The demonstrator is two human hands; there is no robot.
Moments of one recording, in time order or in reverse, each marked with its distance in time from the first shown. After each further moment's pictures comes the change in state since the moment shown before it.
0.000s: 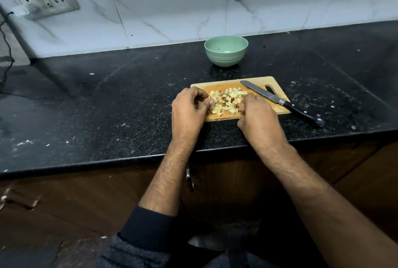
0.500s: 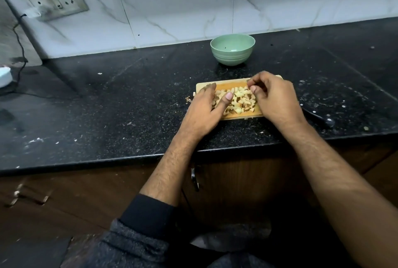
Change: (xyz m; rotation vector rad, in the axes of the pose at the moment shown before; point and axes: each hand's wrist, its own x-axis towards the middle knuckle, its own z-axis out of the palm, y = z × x) left_hand 0.006 0.006 0.006 0.165 -0.328 0.094; right_hand 0.041 0.025 -0.014 0.369 0.129 -0.103
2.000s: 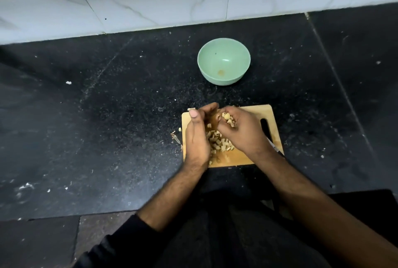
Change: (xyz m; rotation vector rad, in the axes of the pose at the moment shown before) left_hand 0.083 0.053 0.002 -0.875 0.192 -0.405; right_hand 0.099 -0.013 0.018 0.168 -0.419 0.198
